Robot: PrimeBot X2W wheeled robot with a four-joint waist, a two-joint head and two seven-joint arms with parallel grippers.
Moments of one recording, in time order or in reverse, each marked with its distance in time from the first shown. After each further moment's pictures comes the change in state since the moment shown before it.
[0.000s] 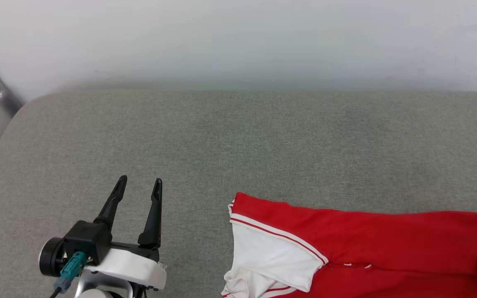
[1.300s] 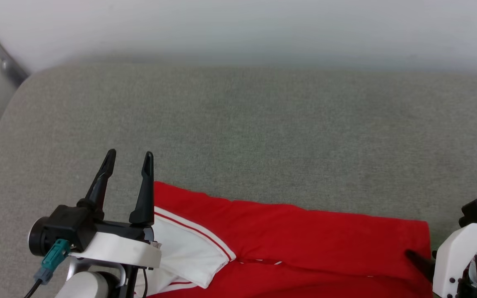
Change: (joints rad) left arm -0.047 -0.005 0.043 -0.055 -0.019 -0.009 -0.023; right arm 0.114 0.077 0.300 -0.077 0.026 0.000 -0.113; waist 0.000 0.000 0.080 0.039
